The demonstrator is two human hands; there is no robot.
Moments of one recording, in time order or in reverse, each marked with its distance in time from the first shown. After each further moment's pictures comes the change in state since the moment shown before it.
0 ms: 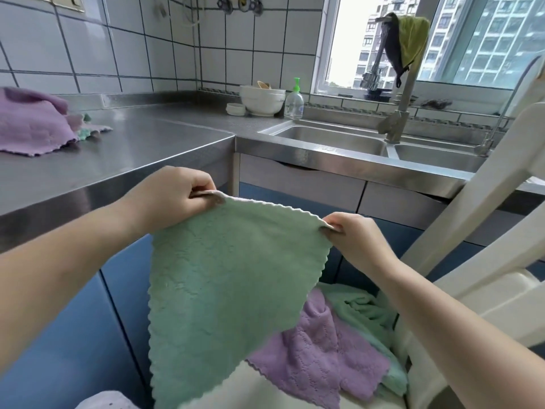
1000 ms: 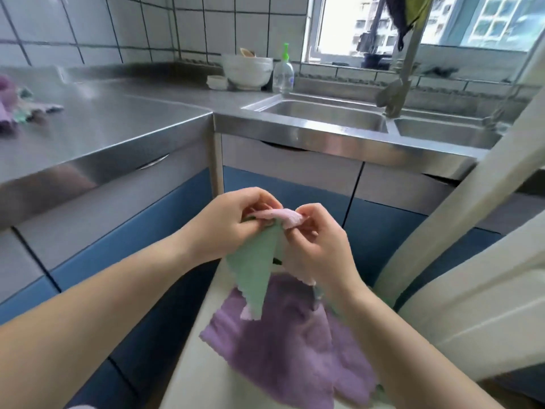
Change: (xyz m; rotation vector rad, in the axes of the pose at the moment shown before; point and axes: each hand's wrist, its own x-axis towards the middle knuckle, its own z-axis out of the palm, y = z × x) left_hand 0.029 0.060 0.099 -0.551 -0.116 0.065; right_hand -0.008 -0.012 0.055 0.584 0.189 0.063
